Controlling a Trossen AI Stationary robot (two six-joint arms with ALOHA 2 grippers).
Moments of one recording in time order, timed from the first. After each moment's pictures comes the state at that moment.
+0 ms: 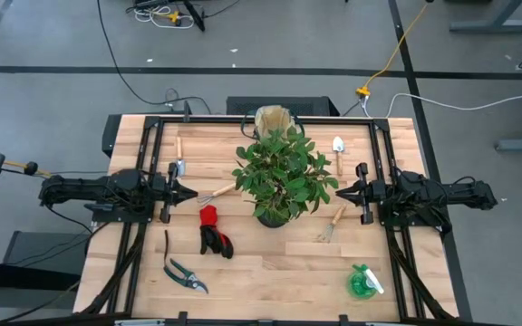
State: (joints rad) left arm -0.05 0.01 0.06 -0.07 -0.06 -0.02; right arm 0.06 0.00 0.02 0.04 0.01 -0.13
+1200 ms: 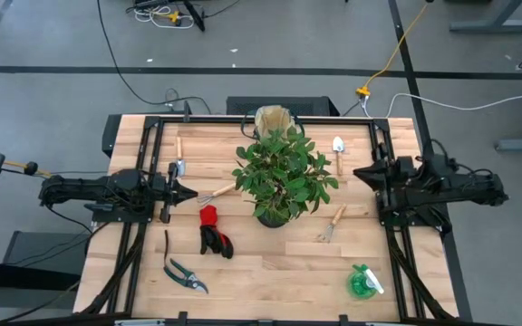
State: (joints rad) left arm -0.05 0.01 0.06 -0.07 -0.06 -0.02; right arm 0.06 0.19 0.39 0.02 0.07 0.02
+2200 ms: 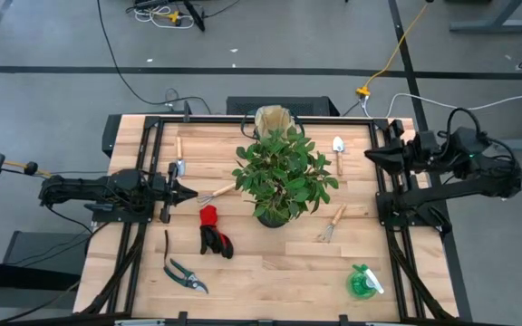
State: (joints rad) left arm -0.05 0.01 0.06 -0.07 -0.06 -0.02; right arm 0.06 0.51 0.89 -0.20 0.03 0.05
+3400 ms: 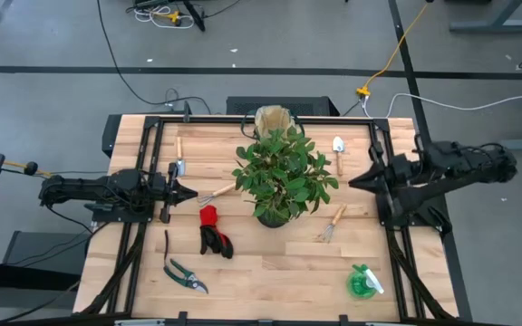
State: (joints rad) left arm -0.05 0.01 0.06 -0.07 -0.06 -0.02; right arm 0.27 0.59 0.89 -0.39 0.09 0.00
